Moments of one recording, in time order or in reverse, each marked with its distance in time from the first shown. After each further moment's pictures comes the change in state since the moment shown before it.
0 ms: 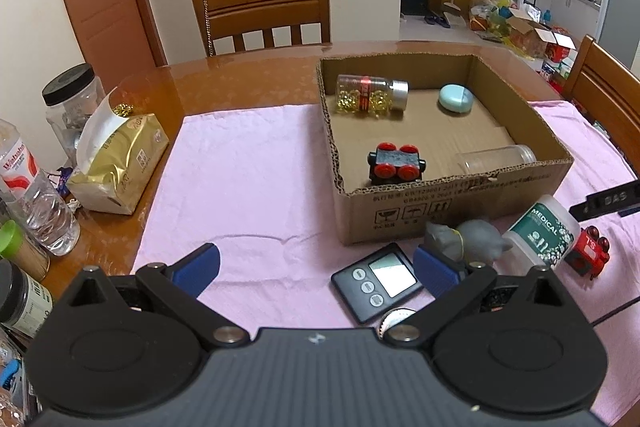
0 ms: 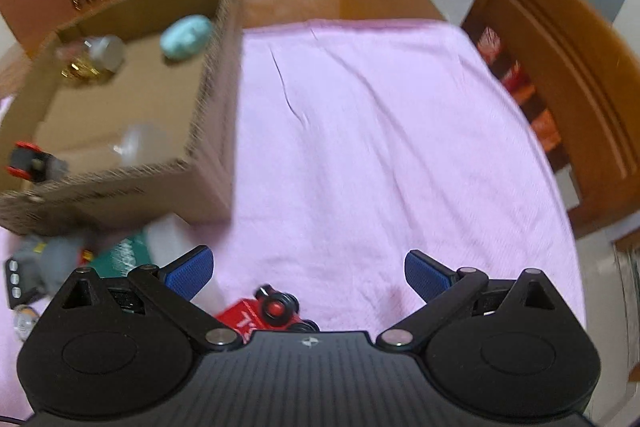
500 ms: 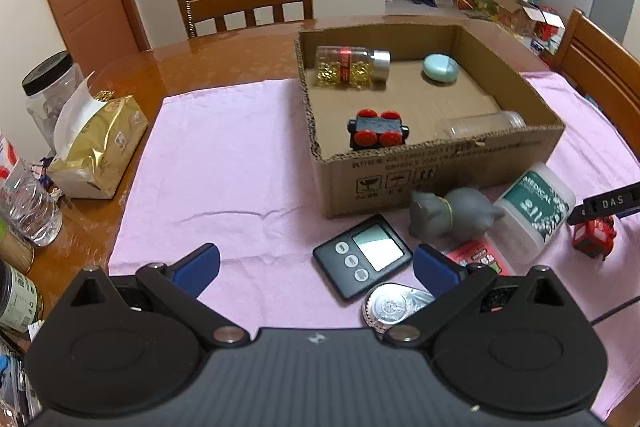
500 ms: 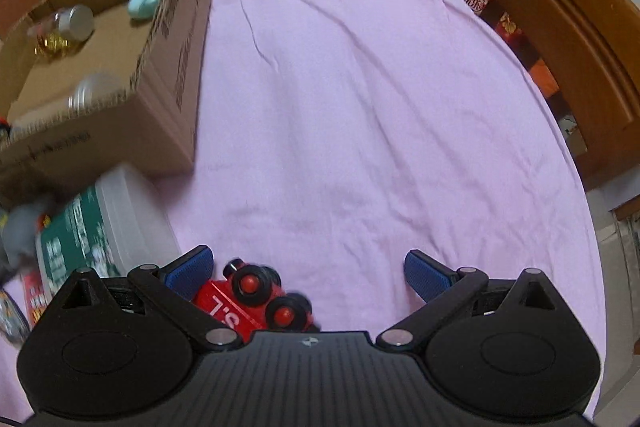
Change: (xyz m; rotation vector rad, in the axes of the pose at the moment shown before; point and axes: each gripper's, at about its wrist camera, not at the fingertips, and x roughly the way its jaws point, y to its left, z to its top) left arm 0.011 -0.011 -0.012 0.043 0.053 -0.030; right arm 0.019 -0.014 -0.029 0.039 0.055 -0.020
